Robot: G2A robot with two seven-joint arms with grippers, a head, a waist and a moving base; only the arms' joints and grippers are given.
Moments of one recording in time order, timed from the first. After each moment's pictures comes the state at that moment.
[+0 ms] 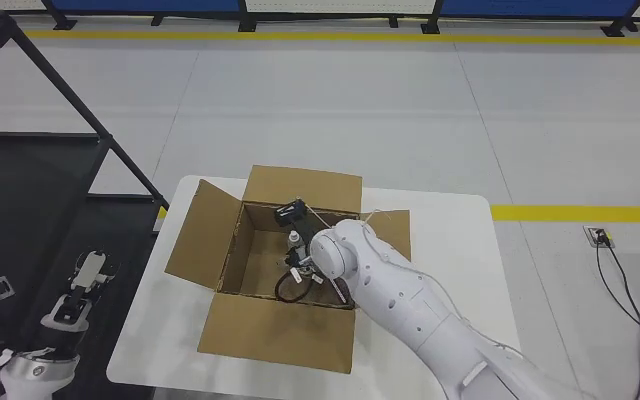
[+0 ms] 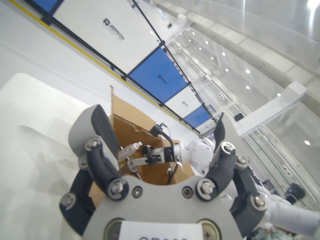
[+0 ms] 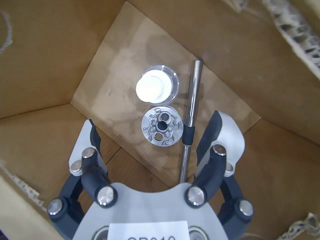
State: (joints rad) left arm 1.68 -1.07 -2.01 -1.98 -0.06 -0.38 -0.22; right arm -0.34 -1.64 0.67 -0.88 -0.81 0.10 0.93
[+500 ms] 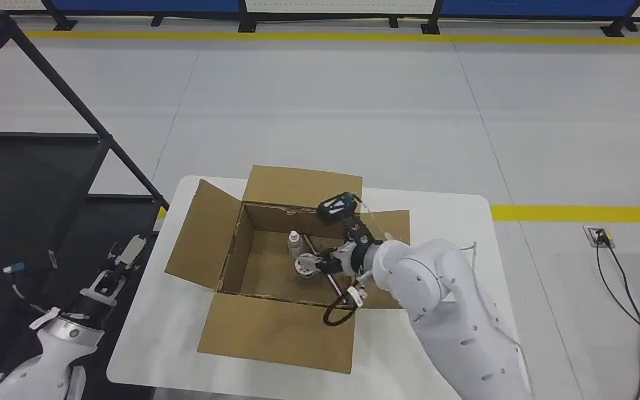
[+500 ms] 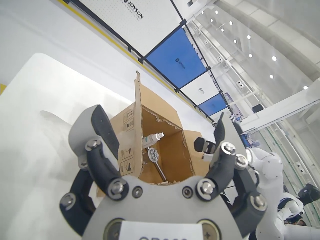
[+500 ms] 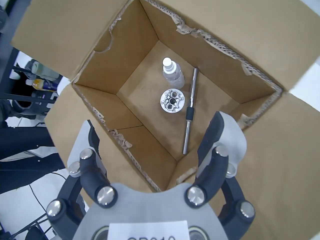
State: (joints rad) left arm 1.47 -1.05 -1.88 -1.80 0.04 -0.31 -0.40; right arm -0.80 -1.44 1.16 -1.73 -0.93 0.00 1.15
